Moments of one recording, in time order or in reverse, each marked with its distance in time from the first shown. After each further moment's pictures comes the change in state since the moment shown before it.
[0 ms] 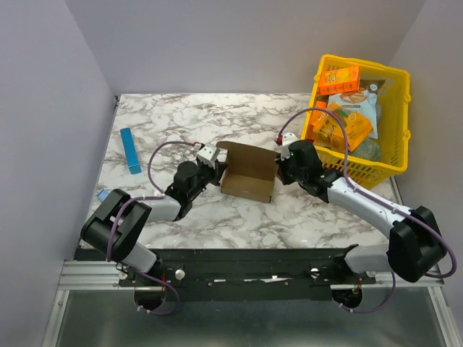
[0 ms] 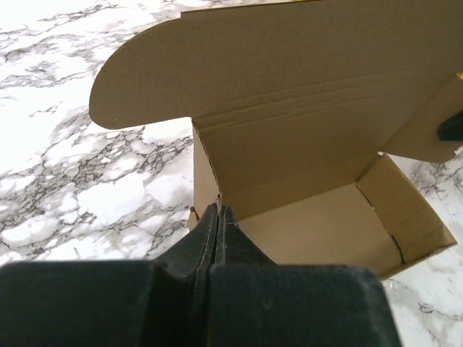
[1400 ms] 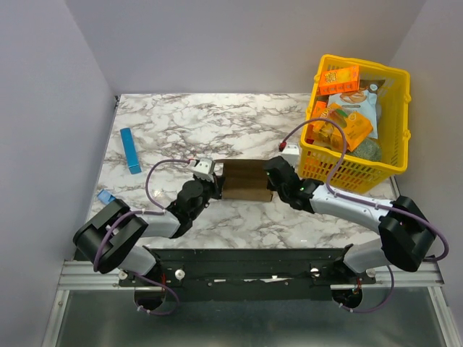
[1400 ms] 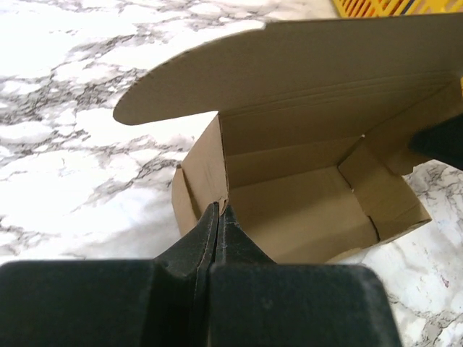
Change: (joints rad) left arm -0.175 -0.088 -0.163 0.047 -0.342 -0.167; right arm 0.234 0.091 -0.015 0.046 0.517 0.601
